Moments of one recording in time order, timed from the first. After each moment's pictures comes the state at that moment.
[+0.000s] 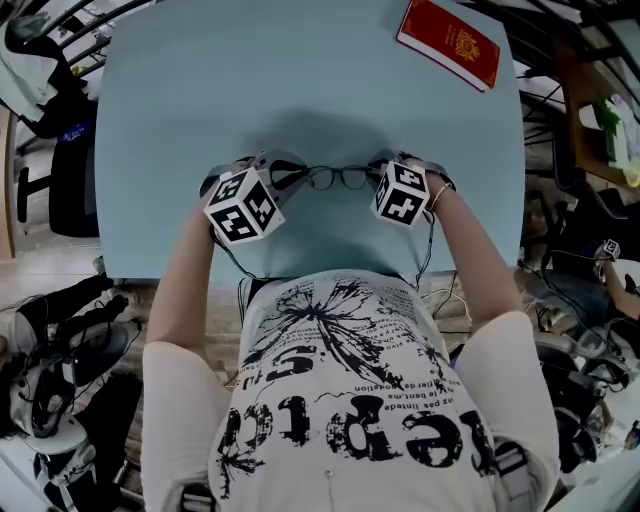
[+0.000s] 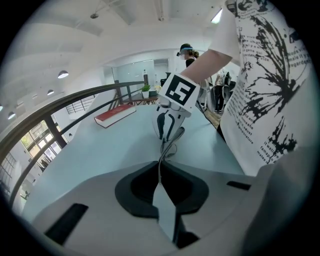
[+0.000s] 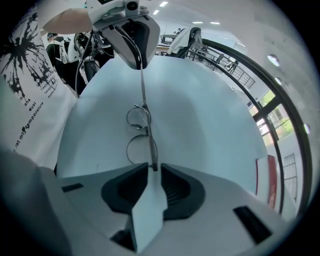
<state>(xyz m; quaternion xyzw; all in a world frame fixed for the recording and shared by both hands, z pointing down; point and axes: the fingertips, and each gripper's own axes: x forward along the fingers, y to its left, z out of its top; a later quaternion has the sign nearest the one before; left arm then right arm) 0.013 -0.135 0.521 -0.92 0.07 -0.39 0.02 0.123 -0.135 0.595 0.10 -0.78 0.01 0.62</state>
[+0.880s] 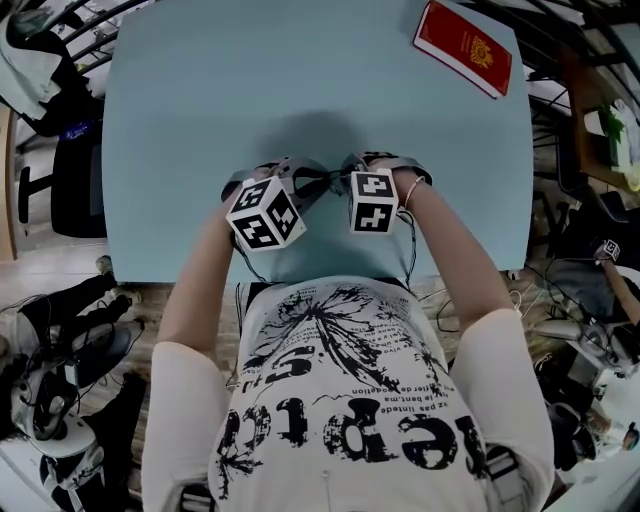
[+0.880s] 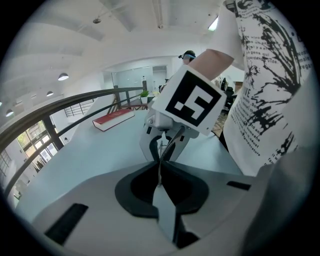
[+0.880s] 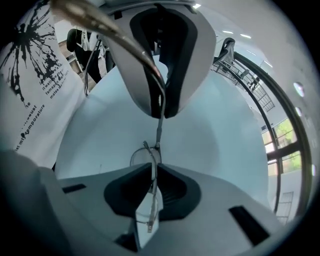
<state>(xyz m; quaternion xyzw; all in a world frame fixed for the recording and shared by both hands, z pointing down) 0.012 -0.135 0.519 -0.93 0.05 -0.36 0.02 0.023 -0.134 0.594 0.00 -0.78 -0.07 0.62</state>
